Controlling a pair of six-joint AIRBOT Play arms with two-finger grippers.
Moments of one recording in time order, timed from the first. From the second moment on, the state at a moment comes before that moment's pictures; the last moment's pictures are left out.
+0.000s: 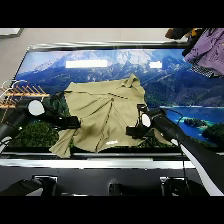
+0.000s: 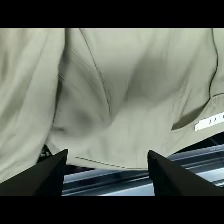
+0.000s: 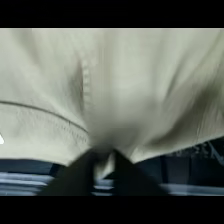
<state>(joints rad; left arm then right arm) -0.32 -1.17 0.98 1.27 -1.23 -1.78 0.52 -1.29 0.91 -1.46 1.12 2.08</state>
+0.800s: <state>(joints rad) -0.77 -1.41 0.98 1.36 -1.16 -2.16 0.53 -1.18 0.90 -1.51 1.17 2.18</state>
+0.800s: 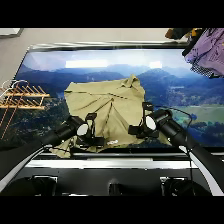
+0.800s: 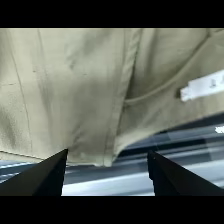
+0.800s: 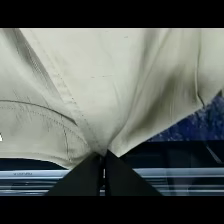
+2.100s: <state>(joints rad) -0.83 -1.09 1.05 1.14 -1.27 -2.13 0.43 -1.10 1.49 -1.66 1.48 2.04</state>
